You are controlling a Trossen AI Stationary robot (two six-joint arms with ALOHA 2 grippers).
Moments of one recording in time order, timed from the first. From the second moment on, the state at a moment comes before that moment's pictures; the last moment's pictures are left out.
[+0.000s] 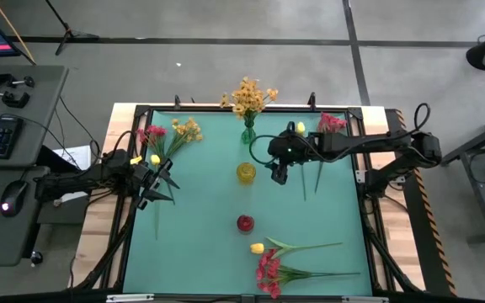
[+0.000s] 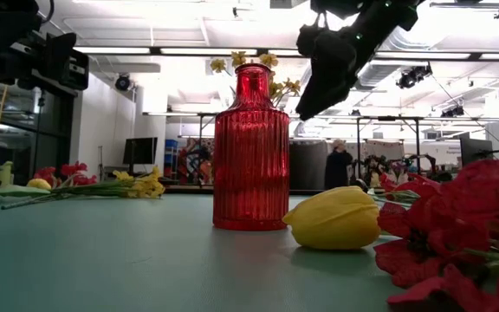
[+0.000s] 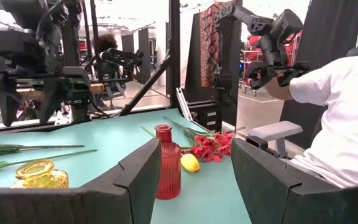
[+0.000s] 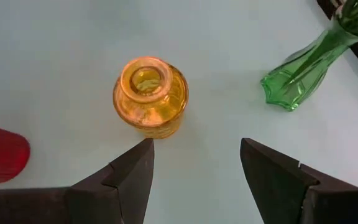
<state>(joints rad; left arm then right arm) 0.16 0.01 0.01 0.07 0.61 -0.02 -0.13 1.45 1.03 -0.42 0.09 0.10</state>
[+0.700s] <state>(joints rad) 0.16 0.01 0.01 0.11 0.59 0.03 -0.06 1.45 0.94 -0.36 0.08 0.15</state>
